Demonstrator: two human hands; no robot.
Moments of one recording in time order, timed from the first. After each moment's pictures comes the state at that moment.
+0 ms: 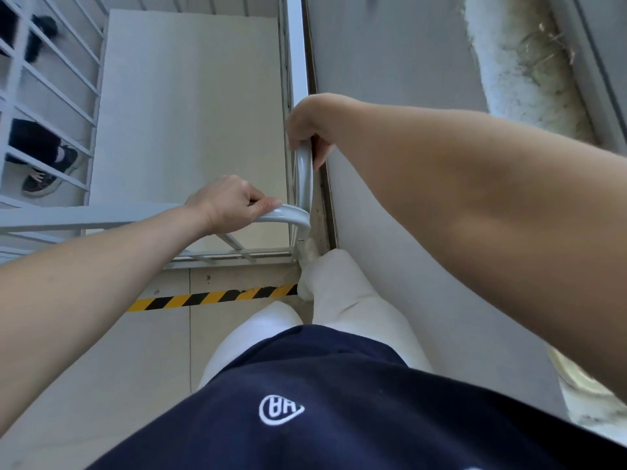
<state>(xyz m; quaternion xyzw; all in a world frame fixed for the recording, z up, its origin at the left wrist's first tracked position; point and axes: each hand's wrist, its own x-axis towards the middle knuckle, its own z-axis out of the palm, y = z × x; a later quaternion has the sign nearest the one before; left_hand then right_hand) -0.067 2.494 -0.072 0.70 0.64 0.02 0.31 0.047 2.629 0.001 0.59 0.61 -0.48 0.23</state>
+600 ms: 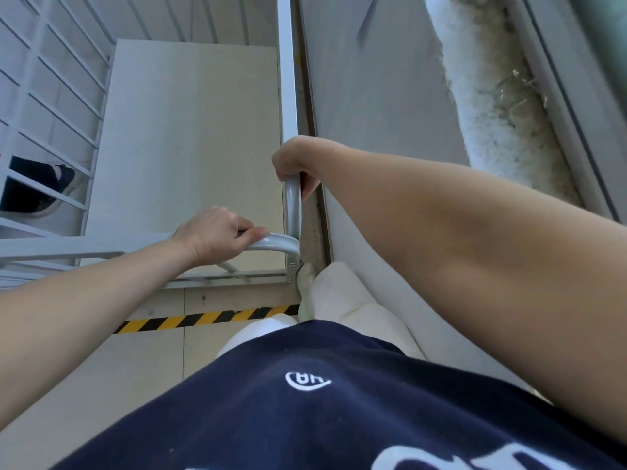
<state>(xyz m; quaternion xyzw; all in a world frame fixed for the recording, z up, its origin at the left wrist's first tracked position) -0.066 2.499 -0.070 0.73 0.63 0.02 0.26 0.043 2.639 -0.013 0.55 0.65 -0.43 0.29</state>
